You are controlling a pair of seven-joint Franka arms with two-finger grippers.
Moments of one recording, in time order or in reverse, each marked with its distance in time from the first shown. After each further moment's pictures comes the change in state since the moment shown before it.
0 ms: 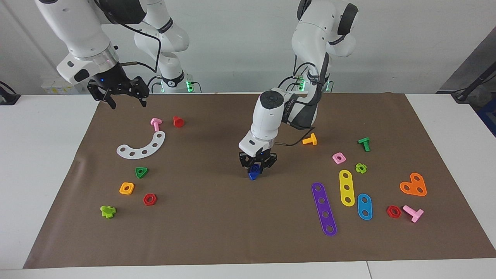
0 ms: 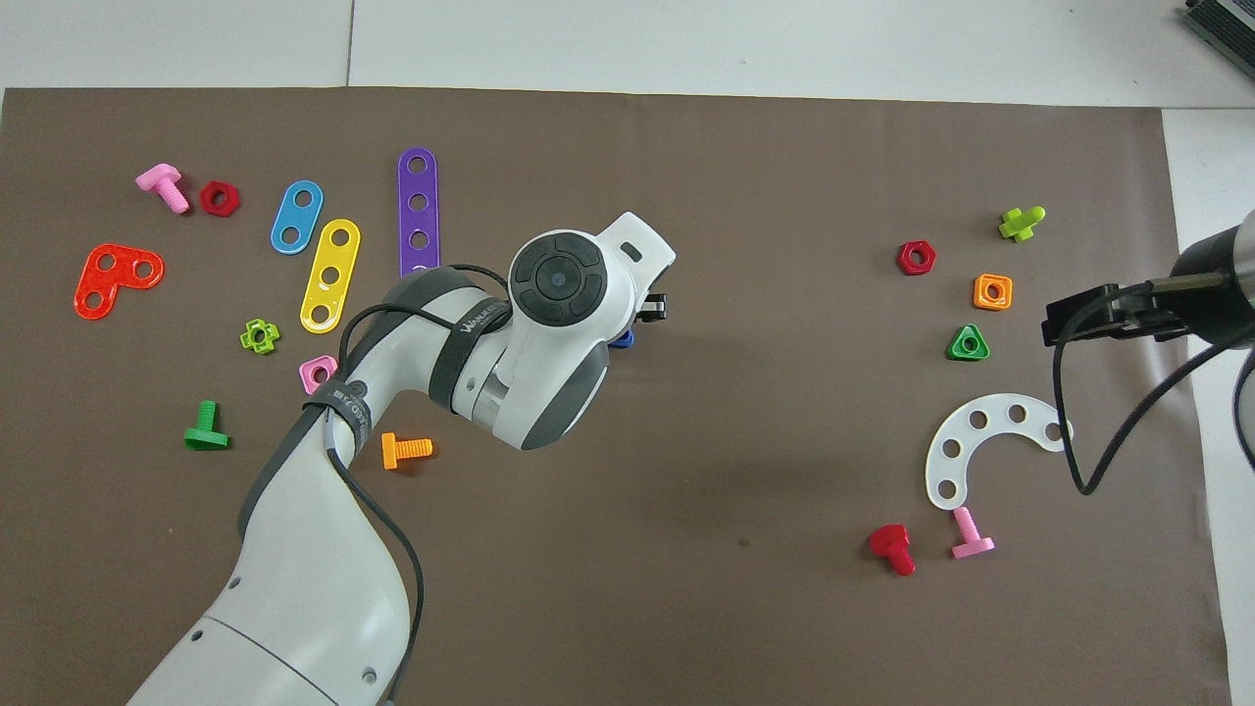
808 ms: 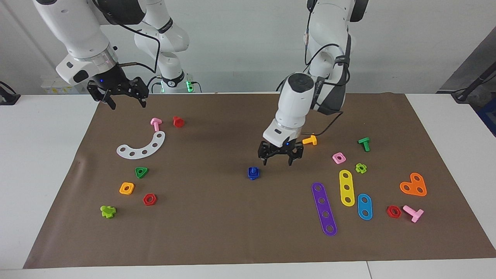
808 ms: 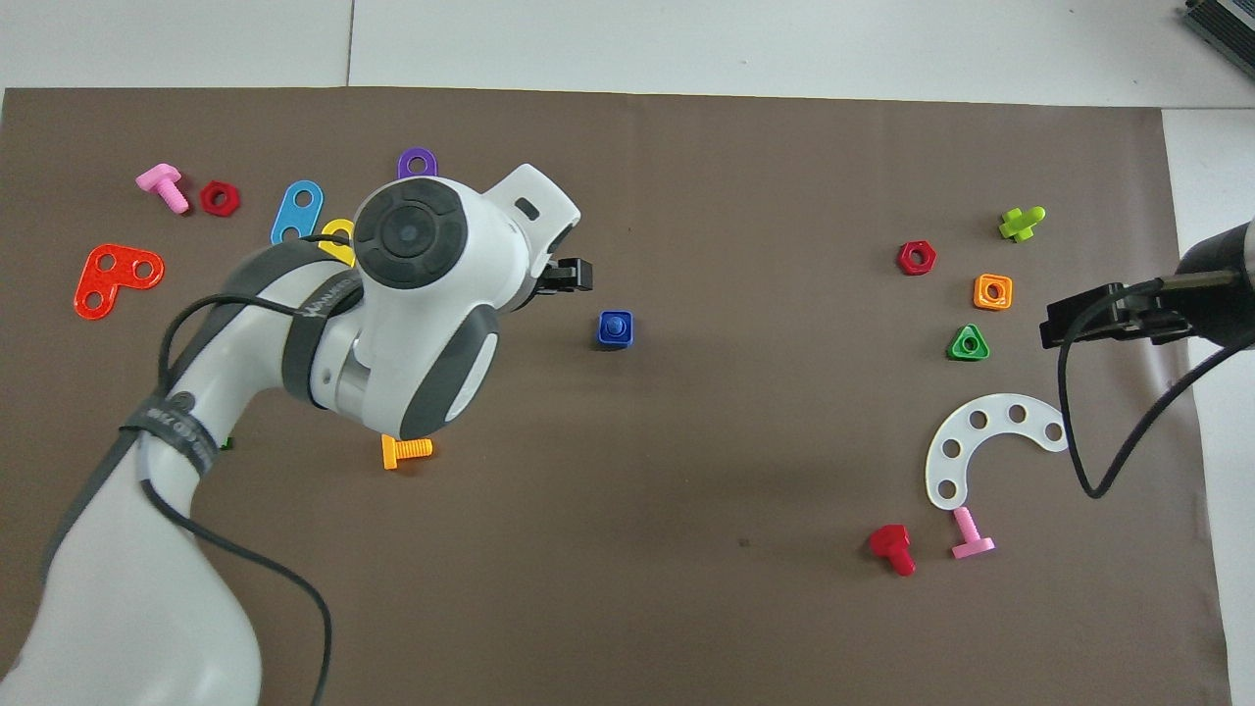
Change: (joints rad) left arm 0.138 -0.232 0.030 -0.101 0.001 -0.181 0.162; right arm -0.002 0.006 -0.001 0.000 0.000 0.000 0.000
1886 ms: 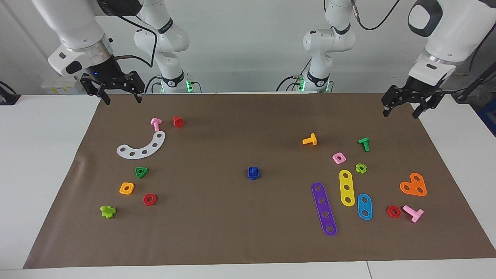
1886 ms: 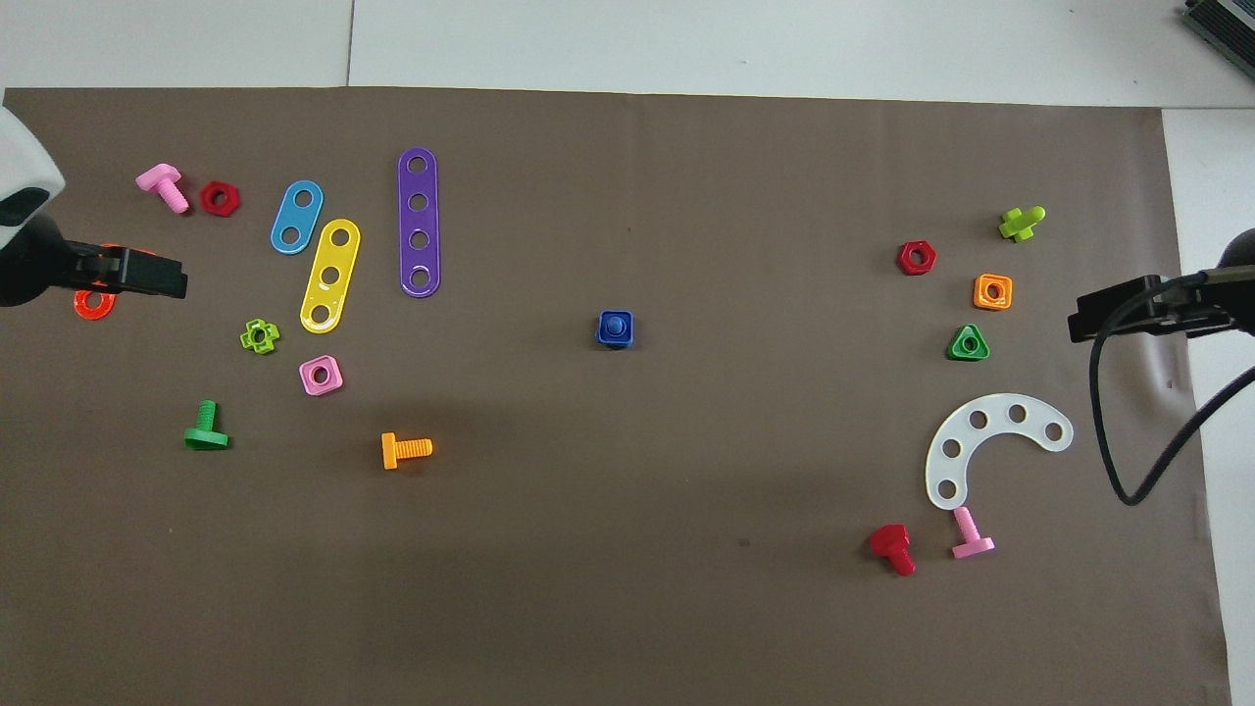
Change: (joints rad) left arm 0.506 -0.271 0.006 0.173 0.000 -0.513 0.604; right arm -0.001 0.014 0.000 0.067 -0.019 -0.043 0.000
